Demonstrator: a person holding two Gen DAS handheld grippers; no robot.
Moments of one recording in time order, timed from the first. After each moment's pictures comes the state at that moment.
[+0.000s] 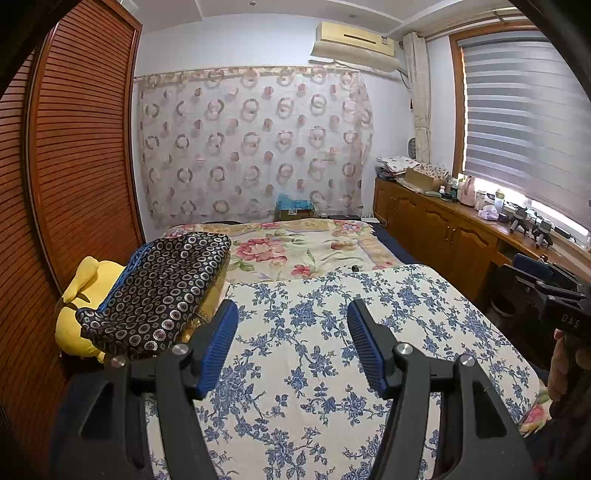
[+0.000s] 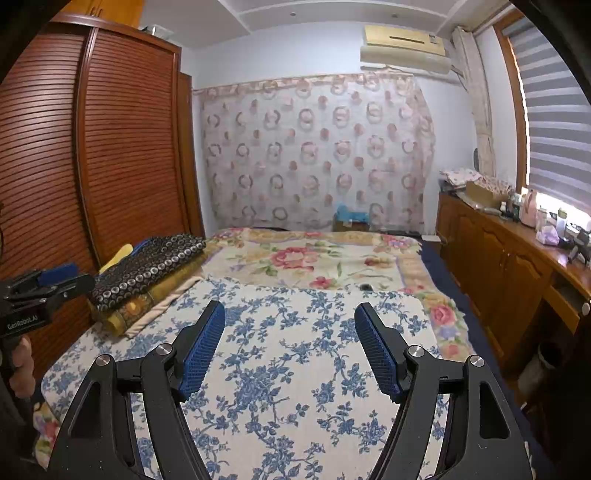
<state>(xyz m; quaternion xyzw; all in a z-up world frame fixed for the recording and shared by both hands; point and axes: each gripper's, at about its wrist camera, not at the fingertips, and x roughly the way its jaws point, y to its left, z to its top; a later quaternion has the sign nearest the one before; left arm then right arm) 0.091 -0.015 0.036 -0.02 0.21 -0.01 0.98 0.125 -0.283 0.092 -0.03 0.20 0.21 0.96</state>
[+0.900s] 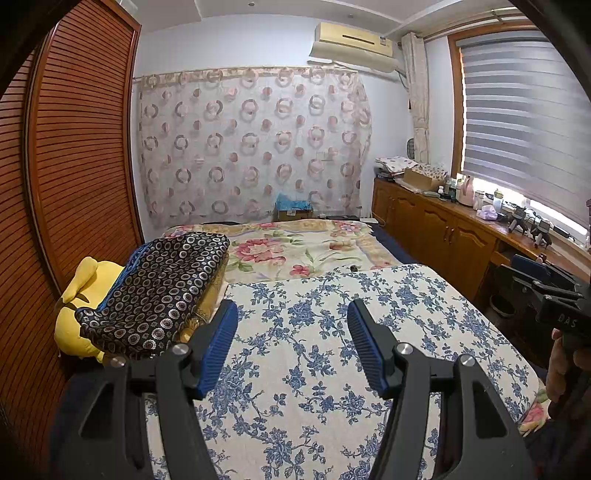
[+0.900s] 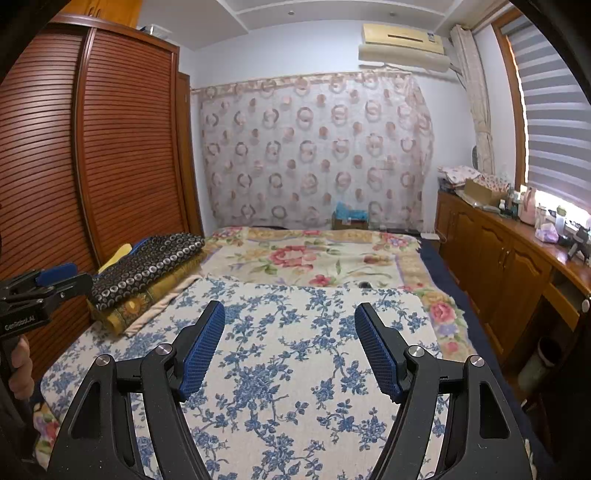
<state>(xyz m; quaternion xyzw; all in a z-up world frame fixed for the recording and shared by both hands) 0.090 -0.018 0.035 -0.01 0.21 -0.02 0.98 0.125 -0.286 0.092 -0.03 0.20 0.20 0.96</state>
